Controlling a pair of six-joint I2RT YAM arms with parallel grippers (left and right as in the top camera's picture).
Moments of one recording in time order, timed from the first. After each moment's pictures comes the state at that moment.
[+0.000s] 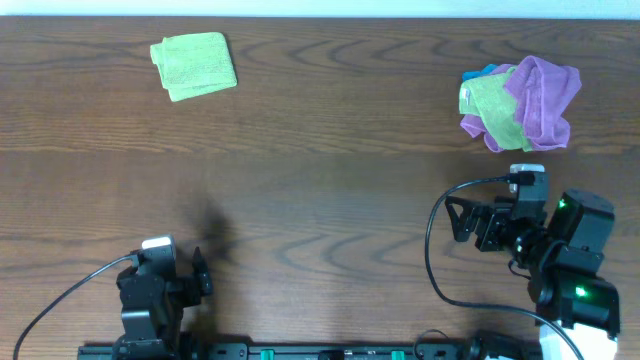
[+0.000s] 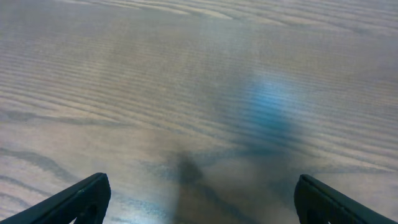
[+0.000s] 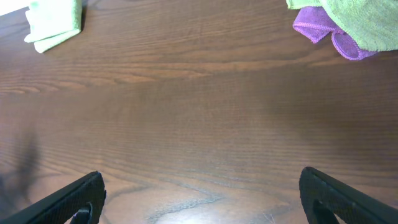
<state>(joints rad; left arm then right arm) 0.04 0.02 0.24 -0.87 -0.12 -0.06 -0.24 0.79 0.68 -0.69 -0.51 0.01</state>
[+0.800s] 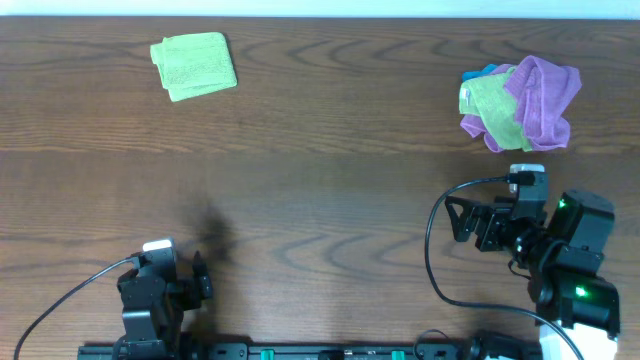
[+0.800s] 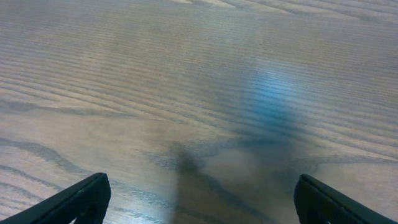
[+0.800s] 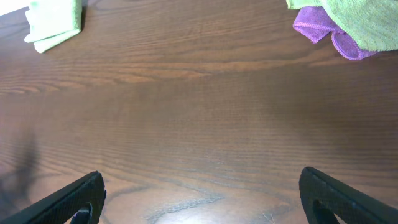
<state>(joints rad) 0.04 0.01 0.24 -0.91 -0.12 -0.06 -0.24 0.79 0.68 -0.69 -0.51 0.01</state>
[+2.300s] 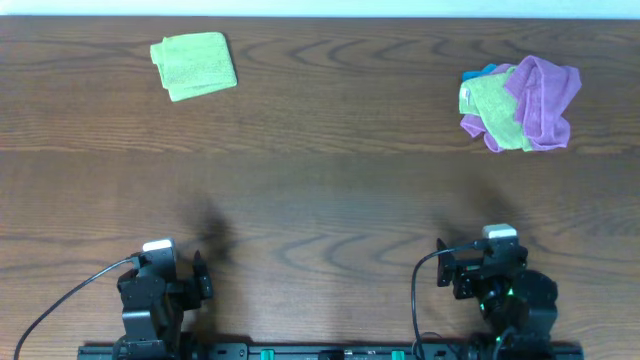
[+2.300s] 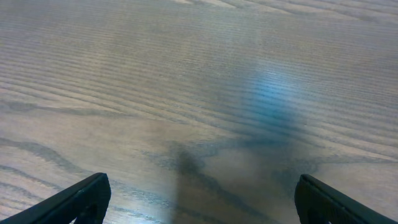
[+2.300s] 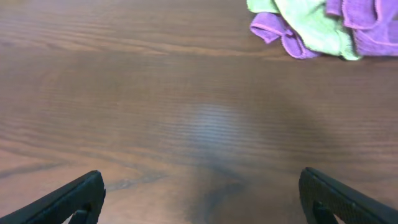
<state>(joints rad) 0.04 0.01 0.24 -0.92 -0.12 -0.06 -0.03 0.05 0.20 -0.67 -0.14 -0.03</state>
